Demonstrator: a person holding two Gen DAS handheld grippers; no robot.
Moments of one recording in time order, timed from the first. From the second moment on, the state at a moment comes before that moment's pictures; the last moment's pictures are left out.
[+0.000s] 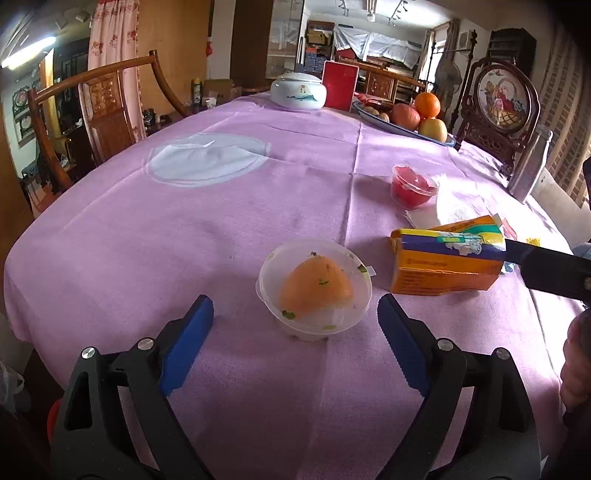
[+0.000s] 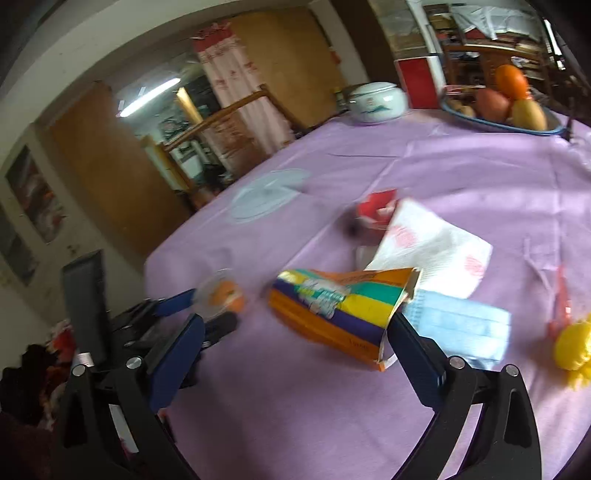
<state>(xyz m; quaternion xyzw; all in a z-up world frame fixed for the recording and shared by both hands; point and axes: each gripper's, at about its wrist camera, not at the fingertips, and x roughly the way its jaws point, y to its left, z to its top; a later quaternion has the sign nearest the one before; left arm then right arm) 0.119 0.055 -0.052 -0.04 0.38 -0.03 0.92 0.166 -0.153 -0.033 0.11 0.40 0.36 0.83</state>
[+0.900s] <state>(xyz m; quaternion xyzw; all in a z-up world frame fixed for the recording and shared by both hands) 0.126 0.060 -0.038 -0.06 0.37 -0.04 0.93 0.199 -0.112 -0.028 0.14 0.39 0.35 0.84</state>
